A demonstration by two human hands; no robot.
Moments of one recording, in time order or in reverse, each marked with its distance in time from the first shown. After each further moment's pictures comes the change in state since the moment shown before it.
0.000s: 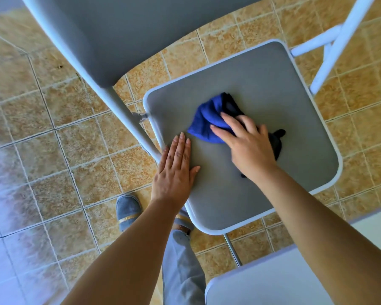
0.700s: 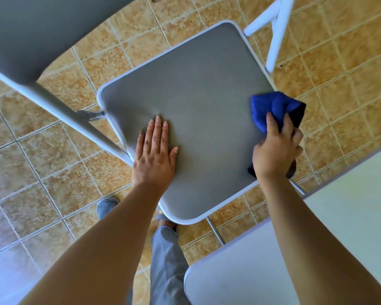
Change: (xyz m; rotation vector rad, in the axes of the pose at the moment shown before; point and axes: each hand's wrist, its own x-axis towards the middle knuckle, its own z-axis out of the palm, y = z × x) left_hand 0.026 0.032 0.005 -0.004 0.019 0.000; right_hand -0.084 0.061 0.001 0.173 0.053 0.961
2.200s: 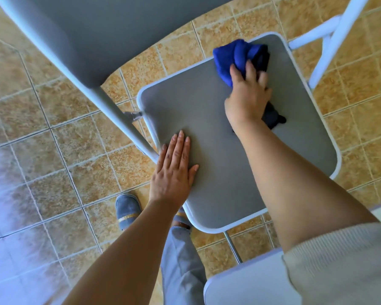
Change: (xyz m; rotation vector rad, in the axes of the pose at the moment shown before) left_hand -0.023 -0.028 -0.007 -0.013 -0.019 0.023; right_hand 0.066 -0.178 0.014 -0.017 -0.099 -0.370
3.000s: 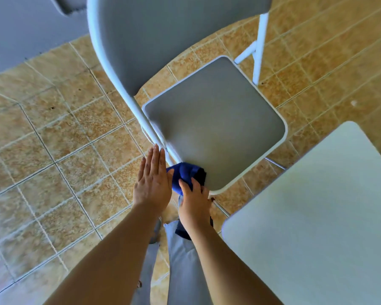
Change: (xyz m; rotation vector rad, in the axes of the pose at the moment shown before) left_hand -0.086 -0.059 -0.104 -0.008 -0.143 0.079; right_hand -0.330 -0.091 0.004 0.233 -0.331 0.177
